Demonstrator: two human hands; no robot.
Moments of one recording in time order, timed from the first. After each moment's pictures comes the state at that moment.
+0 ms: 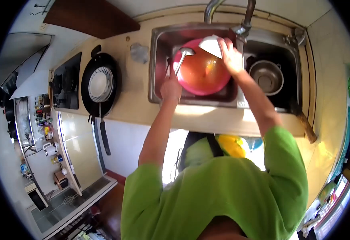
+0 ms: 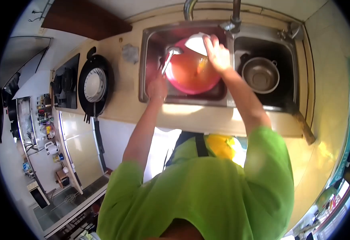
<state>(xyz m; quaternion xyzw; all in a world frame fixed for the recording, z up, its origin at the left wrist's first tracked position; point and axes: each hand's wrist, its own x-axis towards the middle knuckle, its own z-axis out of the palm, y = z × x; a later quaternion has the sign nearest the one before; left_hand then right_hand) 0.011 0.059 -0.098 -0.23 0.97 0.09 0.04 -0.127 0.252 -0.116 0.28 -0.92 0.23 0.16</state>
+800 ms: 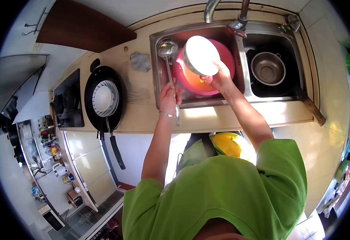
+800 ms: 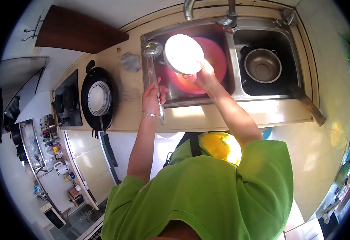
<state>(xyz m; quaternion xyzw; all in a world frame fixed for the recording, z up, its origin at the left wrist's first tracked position) 0.050 0.036 -0.054 -0.30 0.56 0.77 0.00 -0.052 0.200 -0.093 -0.04 -0.21 0.91 -0.36</state>
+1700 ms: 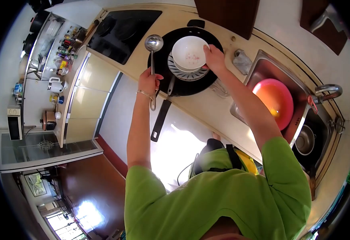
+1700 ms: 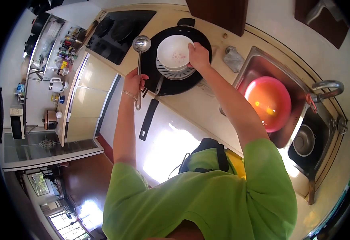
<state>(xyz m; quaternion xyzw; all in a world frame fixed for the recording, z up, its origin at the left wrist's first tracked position) 0.201 -0.240 0.021 -0.47 0.64 0.58 -0.20 -0.002 -0.133 -0.021 0.26 -0.74 0.58 -0.22</state>
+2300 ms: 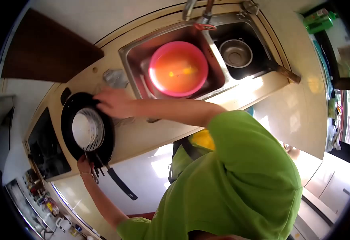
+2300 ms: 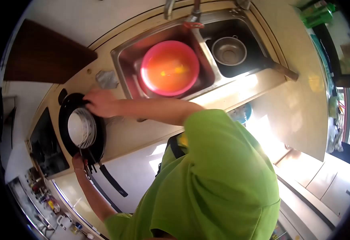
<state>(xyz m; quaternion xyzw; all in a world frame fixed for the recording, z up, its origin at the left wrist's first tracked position) 0.199 -0.350 -0.056 -0.45 0.77 0.44 0.06 -0.003 -0.041 -0.026 0.32 -0.74 0.59 0.03</state>
